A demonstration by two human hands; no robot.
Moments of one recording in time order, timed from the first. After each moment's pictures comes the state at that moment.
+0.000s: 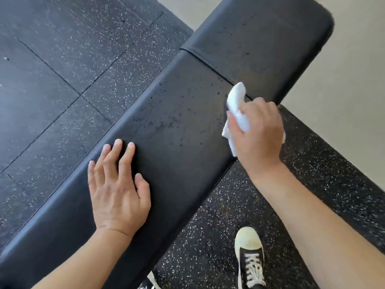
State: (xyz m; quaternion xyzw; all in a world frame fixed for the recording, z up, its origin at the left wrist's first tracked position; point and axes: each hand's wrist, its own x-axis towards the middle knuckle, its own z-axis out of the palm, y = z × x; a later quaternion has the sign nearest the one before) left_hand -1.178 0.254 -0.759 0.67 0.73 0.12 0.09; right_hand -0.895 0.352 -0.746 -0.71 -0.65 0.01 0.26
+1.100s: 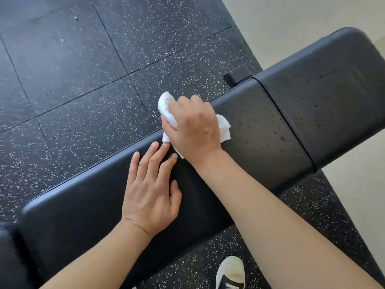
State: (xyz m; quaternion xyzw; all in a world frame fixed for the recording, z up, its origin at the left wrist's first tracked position) left_hand -1.179 0.257 -0.755 0.67 0.72 0.12 0.09; right_hand -1.096 0.422 -0.751 -0.47 -0.85 0.07 0.22
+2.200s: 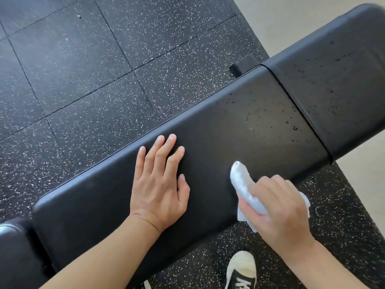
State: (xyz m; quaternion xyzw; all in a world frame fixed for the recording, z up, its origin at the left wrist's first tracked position) left_hand -1.178 0.256 -0.754 0.67 0.73 0.10 0.09; right_hand -0.922 0.294 -0.753 -0.46 -0.86 0.06 0.23
